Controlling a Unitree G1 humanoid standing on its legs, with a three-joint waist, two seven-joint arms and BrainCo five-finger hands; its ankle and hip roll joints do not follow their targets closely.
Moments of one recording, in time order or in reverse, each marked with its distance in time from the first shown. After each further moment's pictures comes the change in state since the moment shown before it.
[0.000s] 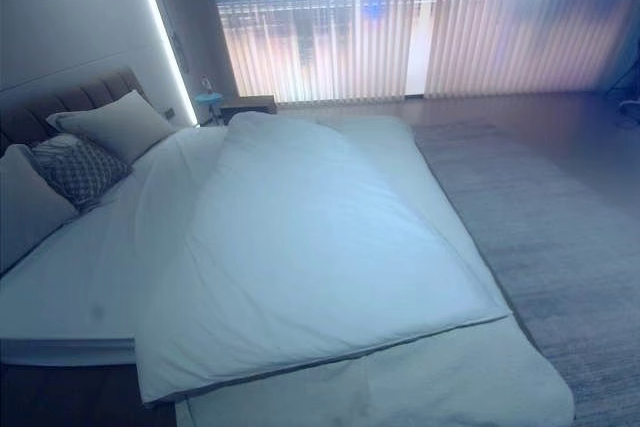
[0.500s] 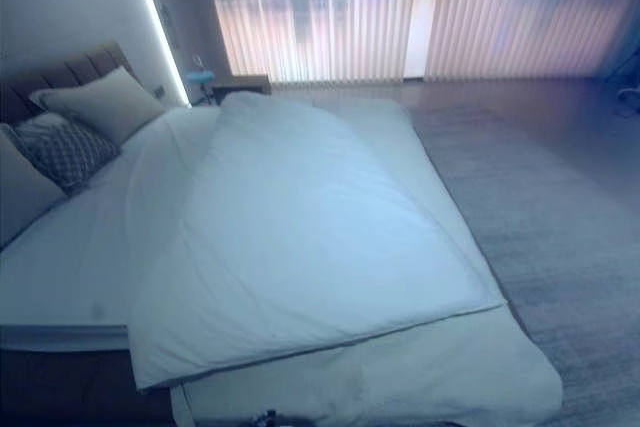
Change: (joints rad) left arm -0.080 0.003 0.025 -0.144 -0.429 -0.030 0.097; right arm -0.020 -0.008 -0.008 -0.063 0.135 -0.011 -0.016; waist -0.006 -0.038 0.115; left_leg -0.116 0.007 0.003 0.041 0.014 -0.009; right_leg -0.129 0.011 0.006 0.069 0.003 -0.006
